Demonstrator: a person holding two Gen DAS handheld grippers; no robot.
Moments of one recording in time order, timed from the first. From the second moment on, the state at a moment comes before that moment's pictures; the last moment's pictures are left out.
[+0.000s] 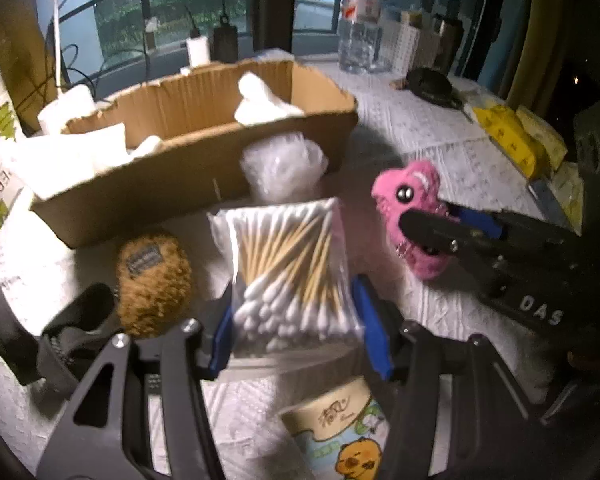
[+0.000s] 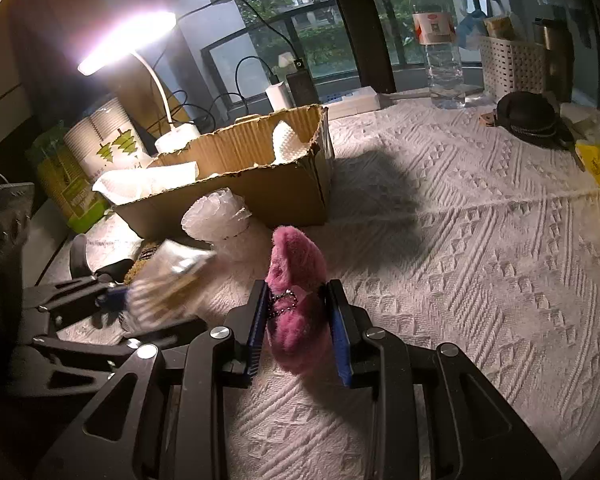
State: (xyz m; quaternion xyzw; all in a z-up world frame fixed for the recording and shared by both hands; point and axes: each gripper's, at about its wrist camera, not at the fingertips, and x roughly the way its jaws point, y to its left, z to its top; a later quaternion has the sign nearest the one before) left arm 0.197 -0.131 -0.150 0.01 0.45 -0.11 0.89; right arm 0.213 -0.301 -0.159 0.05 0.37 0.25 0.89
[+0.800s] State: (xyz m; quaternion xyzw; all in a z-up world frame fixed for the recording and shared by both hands) left arm 0.181 -0.090 -0.092 -0.01 0.37 -0.10 0.92; right arm 0.200 -0.275 -0.123 0.01 0.34 0.25 0.90
